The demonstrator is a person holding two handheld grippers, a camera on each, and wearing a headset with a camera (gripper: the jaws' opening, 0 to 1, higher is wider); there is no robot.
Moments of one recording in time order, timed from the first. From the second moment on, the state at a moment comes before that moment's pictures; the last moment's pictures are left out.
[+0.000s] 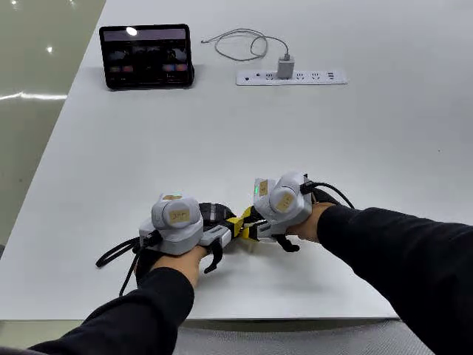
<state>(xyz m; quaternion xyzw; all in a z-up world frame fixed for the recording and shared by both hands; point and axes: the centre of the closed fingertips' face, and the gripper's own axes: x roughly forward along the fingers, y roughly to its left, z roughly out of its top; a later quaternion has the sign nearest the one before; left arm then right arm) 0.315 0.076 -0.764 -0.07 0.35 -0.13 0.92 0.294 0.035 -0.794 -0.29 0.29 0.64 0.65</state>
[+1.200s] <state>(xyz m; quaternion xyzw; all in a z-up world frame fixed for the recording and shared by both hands) 0.315 0.075 -0.765 -0.05 0.36 -0.15 0.92 0.297 0.029 -0.779 -0.26 0.28 0.62 0.68</state>
